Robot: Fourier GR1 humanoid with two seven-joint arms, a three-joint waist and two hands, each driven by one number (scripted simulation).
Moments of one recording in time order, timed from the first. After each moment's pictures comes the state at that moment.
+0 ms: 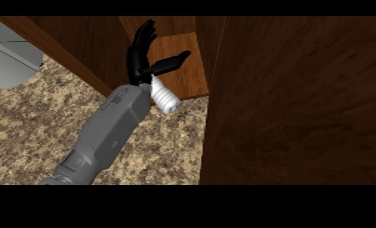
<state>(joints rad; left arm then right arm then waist) -0.83 0.08 -0.28 -0.61 0.66 0.62 -0.50 0.15 -0.39 -0.46 -2.19 -0.72 0.33 0.19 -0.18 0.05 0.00</state>
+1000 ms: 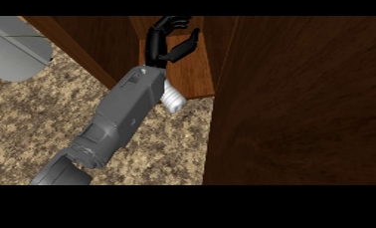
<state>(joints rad) -1.10 0.01 -0.24 -0.27 0.61 0.39 -0.71 0.18 -0.38 -0.50 -2.20 -0.73 0.37 0.18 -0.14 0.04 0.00</state>
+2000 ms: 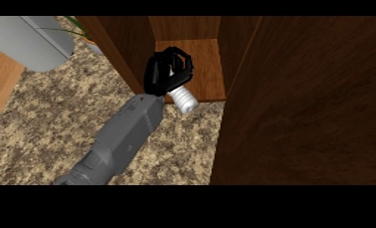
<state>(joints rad) -0.86 0.00 -0.37 -0.42 0.79 0.18 -0.80 0.26 -0.39 -0.54 -2.30 -0.76 0.43 0.26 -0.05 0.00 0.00</state>
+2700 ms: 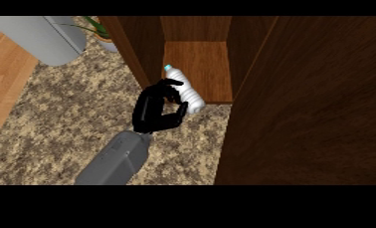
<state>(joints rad) -0.49 0.09 -0.52 -0.85 0.75 0.07 -0.72 0.27 -0.39 -0.45 -2.33 -0.80 0.44 0.33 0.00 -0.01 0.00</state>
